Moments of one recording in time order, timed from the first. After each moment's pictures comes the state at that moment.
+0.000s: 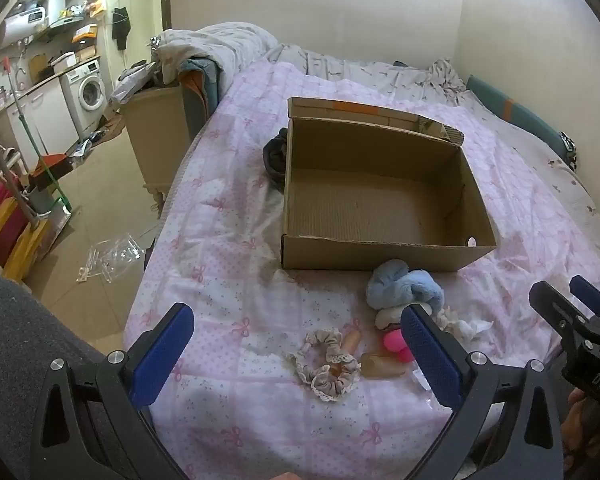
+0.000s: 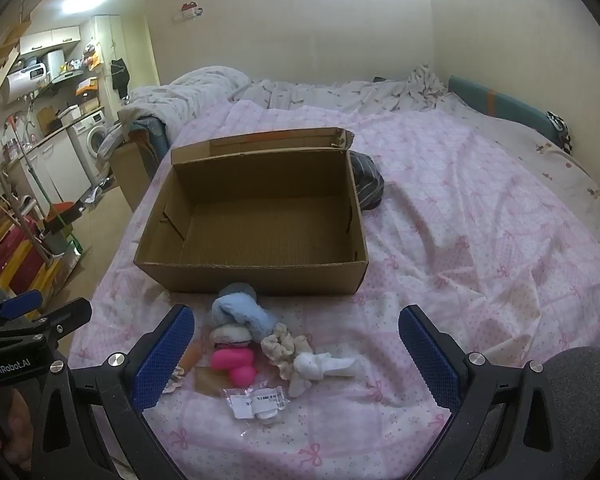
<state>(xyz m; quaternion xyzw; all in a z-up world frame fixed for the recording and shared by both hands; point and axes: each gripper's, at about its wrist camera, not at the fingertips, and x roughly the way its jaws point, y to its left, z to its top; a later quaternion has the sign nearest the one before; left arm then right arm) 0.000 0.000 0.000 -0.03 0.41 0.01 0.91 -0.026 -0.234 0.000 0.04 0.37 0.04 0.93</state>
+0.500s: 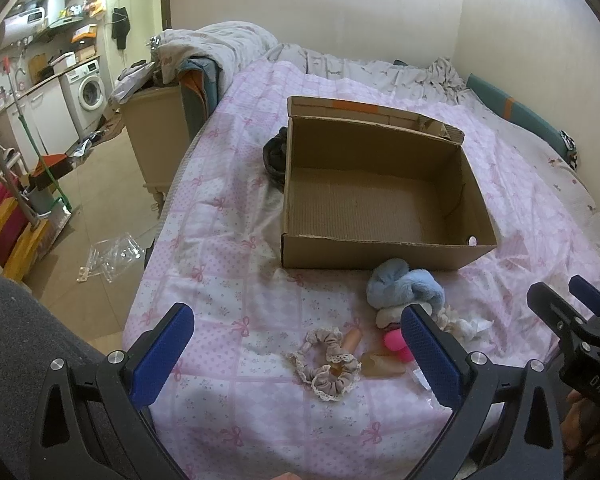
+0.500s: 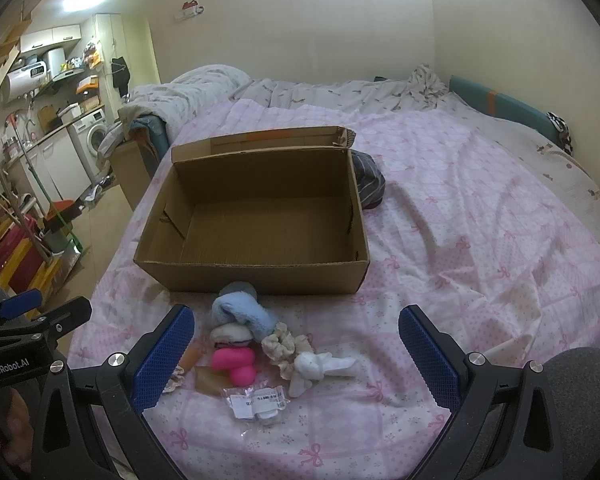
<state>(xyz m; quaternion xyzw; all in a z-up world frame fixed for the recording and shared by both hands) 0.000 0.000 0.000 -0.03 0.41 0.01 0.91 -0.026 -0.235 0.002 0.03 0.37 0.05 0.93</state>
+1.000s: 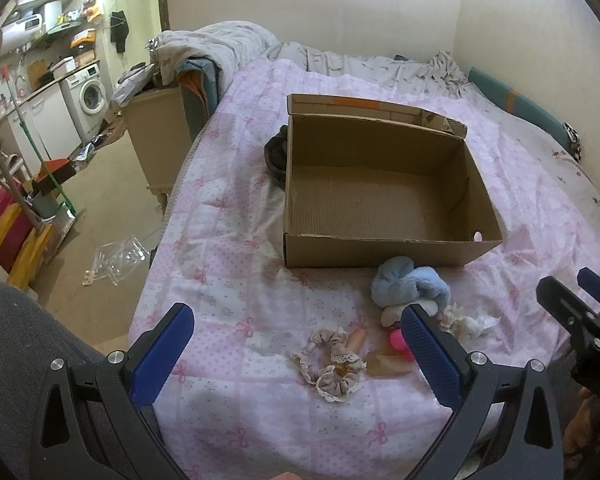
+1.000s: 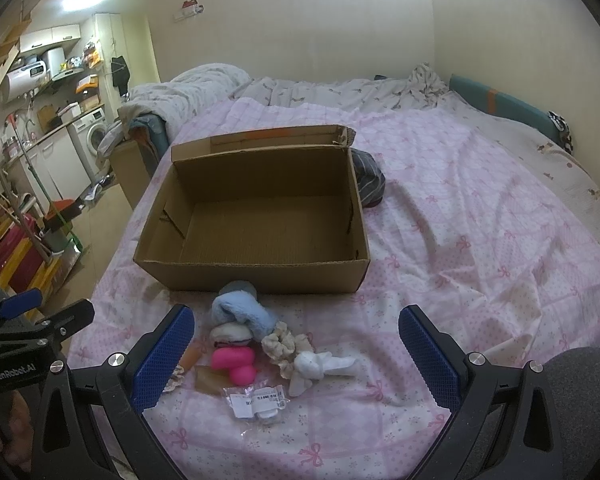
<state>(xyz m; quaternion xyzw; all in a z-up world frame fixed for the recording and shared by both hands) 0.005 -0.003 0.004 -0.01 0.41 0.02 0.91 -0.023 -0.233 0.004 0.03 0.37 0.05 0.93</state>
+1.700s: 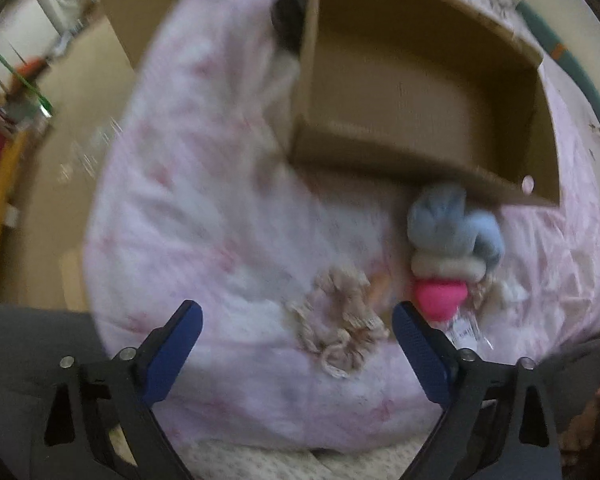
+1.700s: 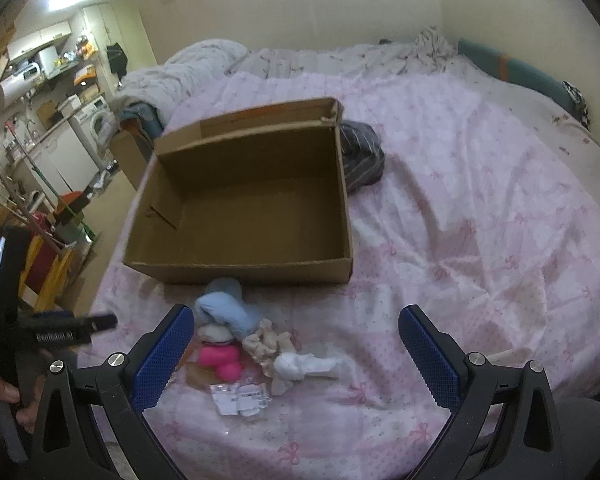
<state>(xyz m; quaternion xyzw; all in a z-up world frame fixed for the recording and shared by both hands) 0.084 0.015 -0.092 -0.08 0.64 0.01 0.76 0.017 -0.267 -0.006 0.06 0.44 0.07 0.90</state>
